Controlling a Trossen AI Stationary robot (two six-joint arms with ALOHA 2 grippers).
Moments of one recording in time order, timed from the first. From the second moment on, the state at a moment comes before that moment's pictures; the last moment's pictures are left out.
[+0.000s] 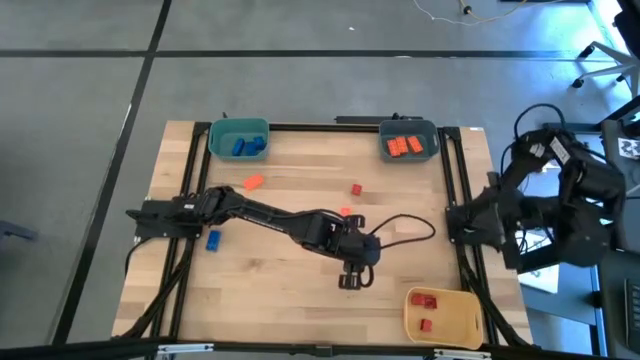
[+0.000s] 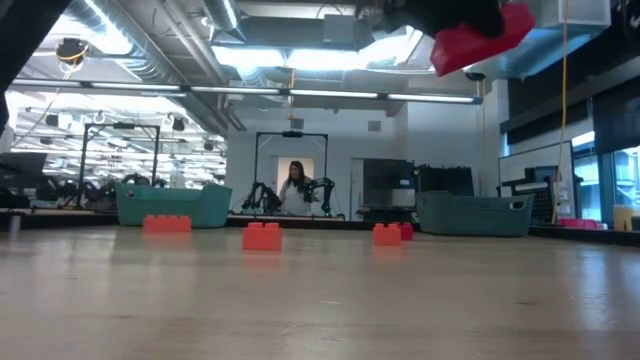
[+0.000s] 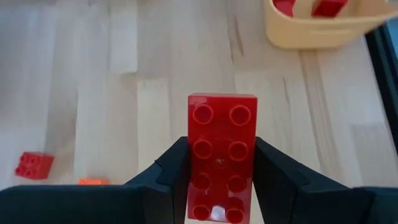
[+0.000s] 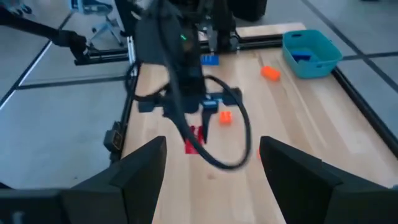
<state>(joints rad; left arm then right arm) -0.27 2.27 2.28 -0.90 -0.19 -0.13 1.23 1.13 1.71 -1.57 0.95 1.03</state>
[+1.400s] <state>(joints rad) -0.26 2.29 2.28 -0.50 -0.13 -0.10 1.24 0.80 1.27 -1.27 0.74 1.17</state>
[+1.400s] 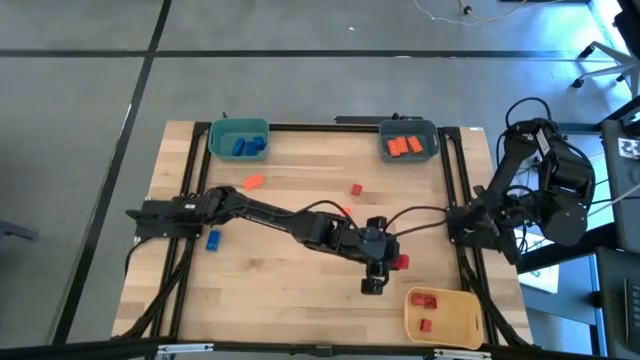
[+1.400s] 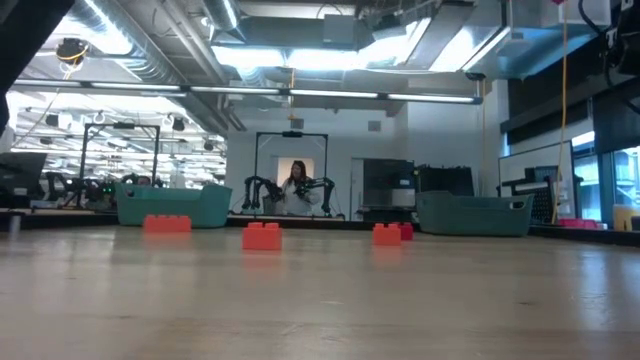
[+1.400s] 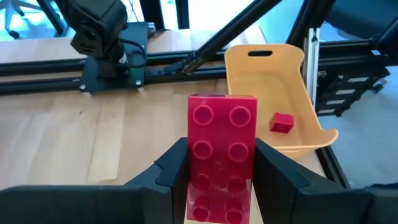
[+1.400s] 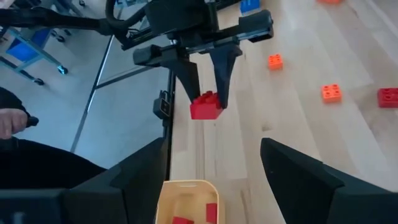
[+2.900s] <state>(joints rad) -0.08 2.27 2.28 -0.19 0.43 -0.47 1.08 1.09 1.27 -1.26 0.79 0.54</state>
